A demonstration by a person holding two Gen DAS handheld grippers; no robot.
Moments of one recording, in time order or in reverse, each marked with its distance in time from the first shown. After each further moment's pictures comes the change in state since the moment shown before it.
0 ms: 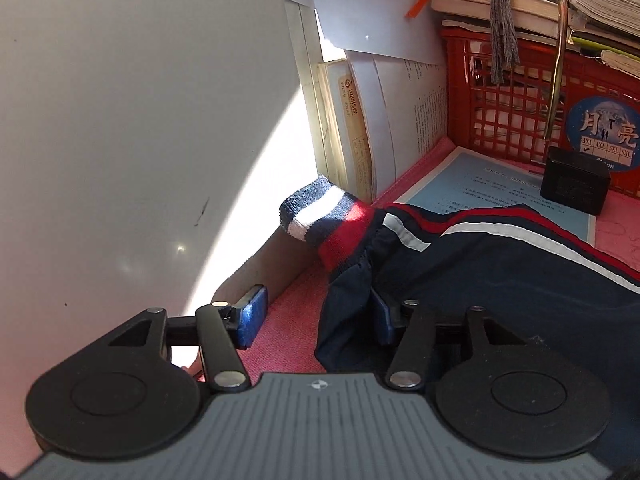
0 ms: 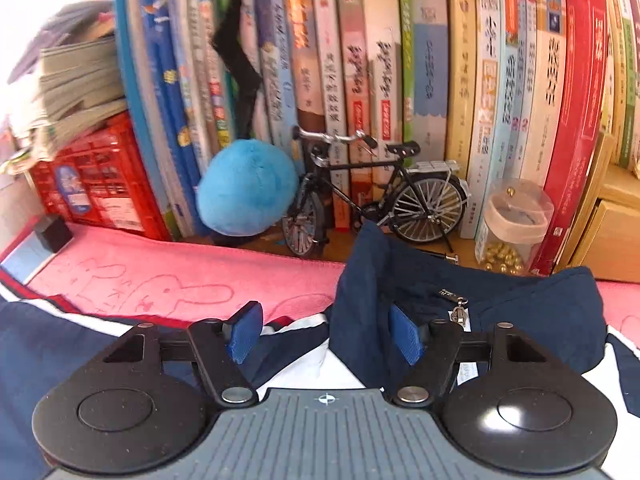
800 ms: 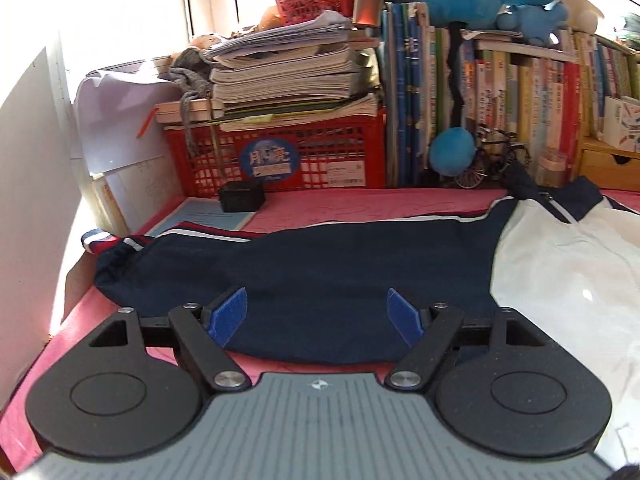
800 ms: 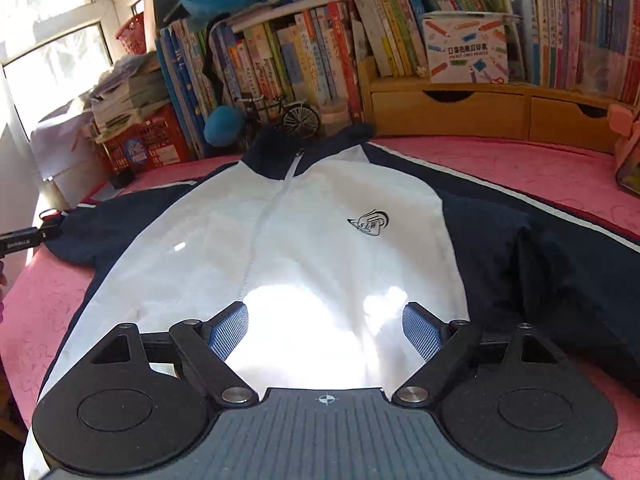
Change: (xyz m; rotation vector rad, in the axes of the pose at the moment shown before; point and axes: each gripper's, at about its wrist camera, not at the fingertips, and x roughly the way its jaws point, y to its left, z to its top) left arm -0.265 -0.136 -0.110 0.317 -0.143 -0.580; right arm -0.283 -0.154 -0.167 0.166 -0.001 0.042
